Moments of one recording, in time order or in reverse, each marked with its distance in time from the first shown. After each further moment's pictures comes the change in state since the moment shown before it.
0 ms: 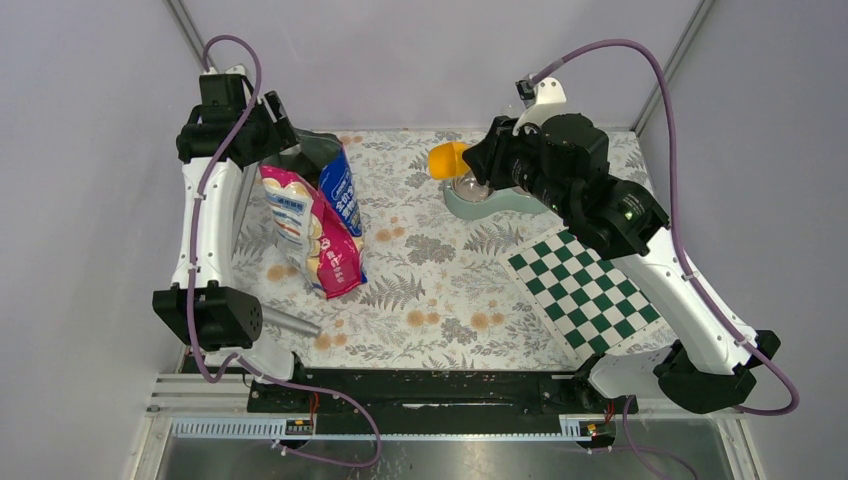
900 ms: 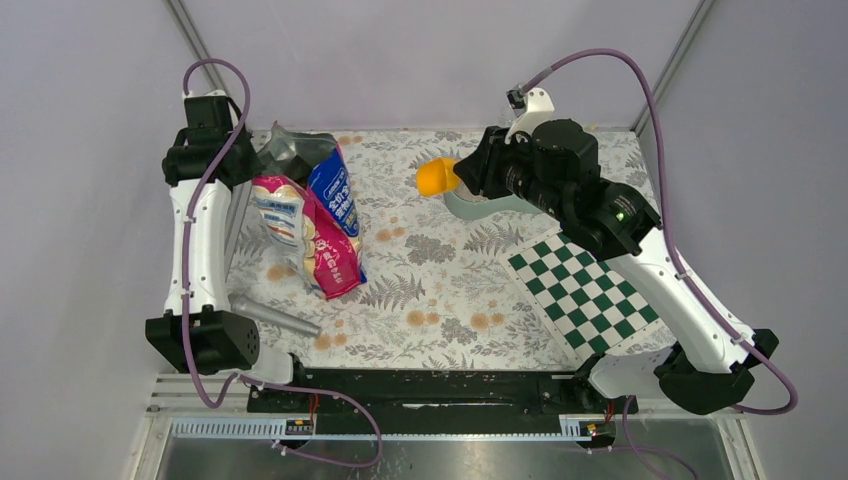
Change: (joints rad) left arm 0.061 -0.133 -0.159 -0.031 -0.202 0.081; right arm 0.000 -0.005 -0.048 0.003 -0.086 0.060
